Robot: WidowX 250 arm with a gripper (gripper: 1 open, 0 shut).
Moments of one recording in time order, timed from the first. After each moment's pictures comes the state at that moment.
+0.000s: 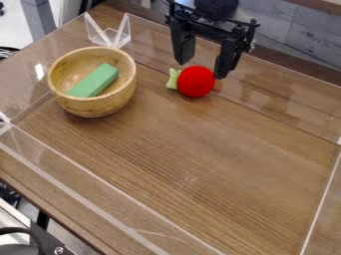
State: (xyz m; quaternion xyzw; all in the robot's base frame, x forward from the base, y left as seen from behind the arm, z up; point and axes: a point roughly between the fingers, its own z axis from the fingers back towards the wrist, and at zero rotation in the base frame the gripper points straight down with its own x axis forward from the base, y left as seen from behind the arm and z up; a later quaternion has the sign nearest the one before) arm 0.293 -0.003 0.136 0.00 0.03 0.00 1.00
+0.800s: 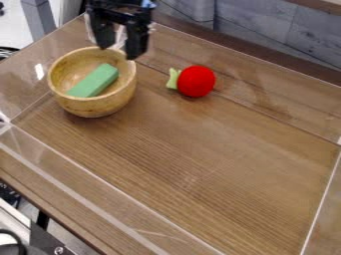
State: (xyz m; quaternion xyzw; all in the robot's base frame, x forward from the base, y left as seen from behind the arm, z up) arm 0.277 0.125 0.119 -0.02 0.04 0.00 1.00
